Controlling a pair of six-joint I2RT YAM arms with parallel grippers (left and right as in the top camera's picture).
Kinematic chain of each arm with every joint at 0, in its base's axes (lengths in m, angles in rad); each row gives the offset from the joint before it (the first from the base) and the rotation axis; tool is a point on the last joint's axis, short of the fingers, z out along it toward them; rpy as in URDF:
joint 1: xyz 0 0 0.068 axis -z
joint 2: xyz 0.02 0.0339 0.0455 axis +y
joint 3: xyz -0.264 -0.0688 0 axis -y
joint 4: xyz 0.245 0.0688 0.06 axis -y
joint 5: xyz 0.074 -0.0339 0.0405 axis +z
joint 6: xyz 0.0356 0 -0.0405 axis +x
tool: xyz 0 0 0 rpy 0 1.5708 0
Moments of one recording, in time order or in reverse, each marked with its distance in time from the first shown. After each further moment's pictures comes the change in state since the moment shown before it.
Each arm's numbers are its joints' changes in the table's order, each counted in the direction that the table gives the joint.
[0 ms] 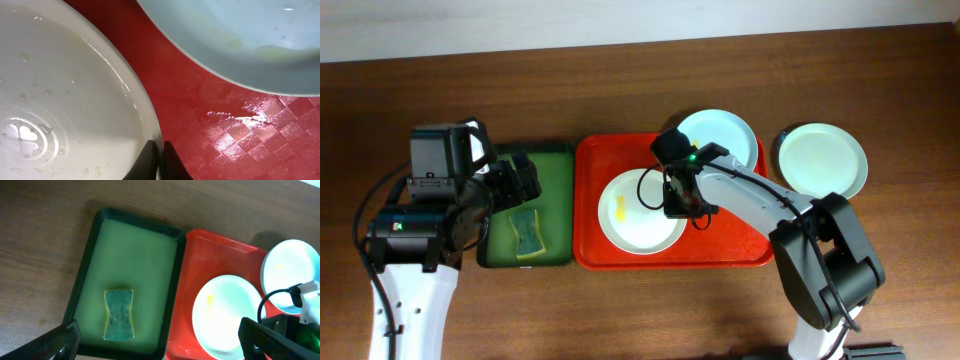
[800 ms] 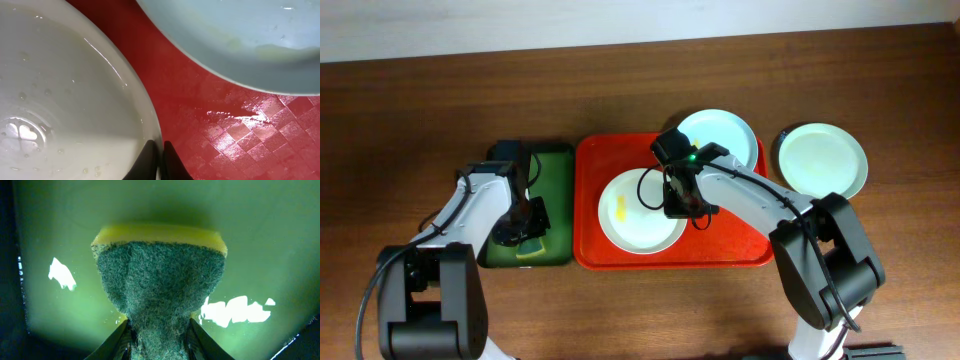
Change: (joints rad) left arm 0.008 0.575 -0.206 0.084 0.103 -0.003; right arm 0.000 0.000 0.000 -0.003 -0.001 0.000
